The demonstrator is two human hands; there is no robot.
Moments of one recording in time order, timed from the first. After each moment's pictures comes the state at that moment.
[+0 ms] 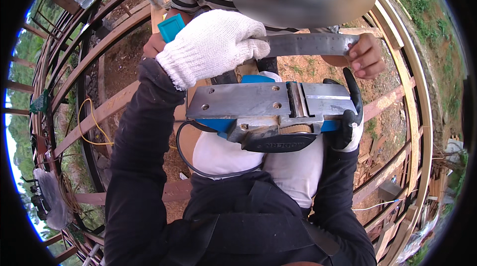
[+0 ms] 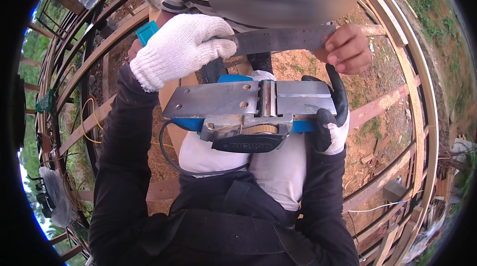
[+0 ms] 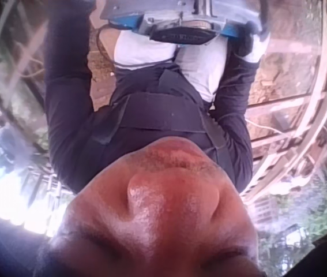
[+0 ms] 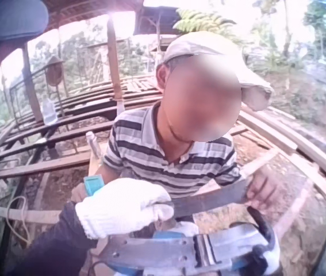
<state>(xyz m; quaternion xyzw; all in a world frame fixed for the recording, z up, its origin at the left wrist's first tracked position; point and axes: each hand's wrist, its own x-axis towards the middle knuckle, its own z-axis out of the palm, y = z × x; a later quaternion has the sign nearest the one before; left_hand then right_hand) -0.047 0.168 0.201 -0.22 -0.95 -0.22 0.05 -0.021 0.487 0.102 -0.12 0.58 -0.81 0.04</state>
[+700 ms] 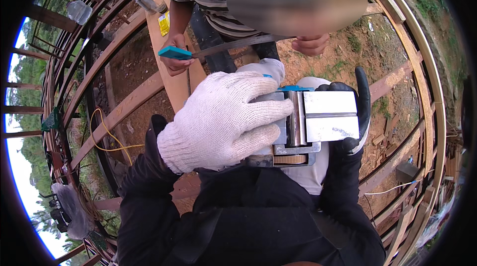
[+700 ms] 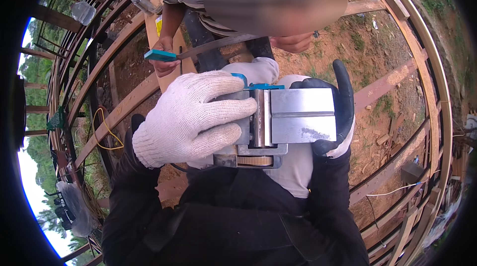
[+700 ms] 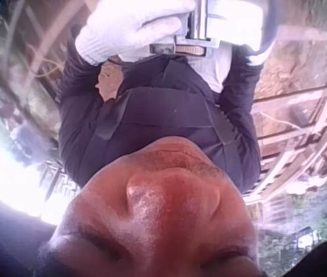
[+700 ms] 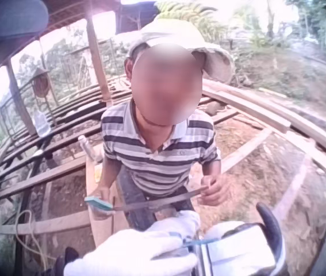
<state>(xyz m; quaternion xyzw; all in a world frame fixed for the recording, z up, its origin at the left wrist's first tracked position) 0.046 0.224 0.196 -0.35 -0.89 -0.28 0.05 0.012 0.505 0.089 -0.23 0.53 -0.82 -0.02</state>
